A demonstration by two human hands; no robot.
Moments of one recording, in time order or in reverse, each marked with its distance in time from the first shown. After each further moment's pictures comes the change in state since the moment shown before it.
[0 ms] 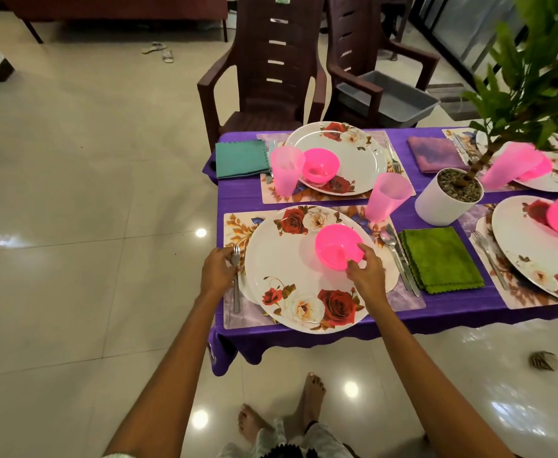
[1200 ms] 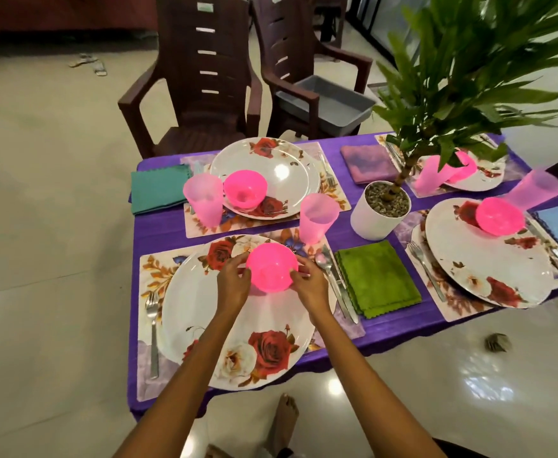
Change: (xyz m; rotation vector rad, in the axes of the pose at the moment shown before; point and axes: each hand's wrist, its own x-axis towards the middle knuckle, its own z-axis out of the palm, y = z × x) left_hand 0.027 0.129 0.135 -0.221 -0.074 0.071; right_hand 0.057 -0.002 -0.020 0.260 -0.066 0.048
